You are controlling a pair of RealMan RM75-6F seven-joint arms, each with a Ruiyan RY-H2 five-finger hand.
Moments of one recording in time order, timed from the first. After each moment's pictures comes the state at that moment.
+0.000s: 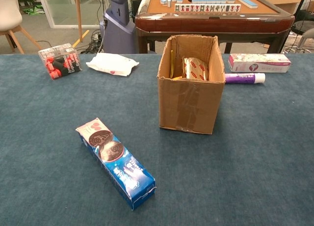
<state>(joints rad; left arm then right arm) -0.07 -1.04 -0.02 -1.67 1.51 1.48 0.05 0.55 -1.06 0.07 -1.92 -1.36 1.40 -0.72</state>
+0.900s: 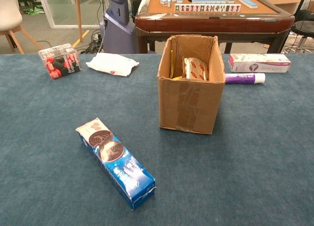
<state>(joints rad) -0.07 -1.09 -0.01 -1.62 1.60 1.55 0.05 0.06 -1.02 -0.05 -1.82 -1.37 1.71 -0.24</state>
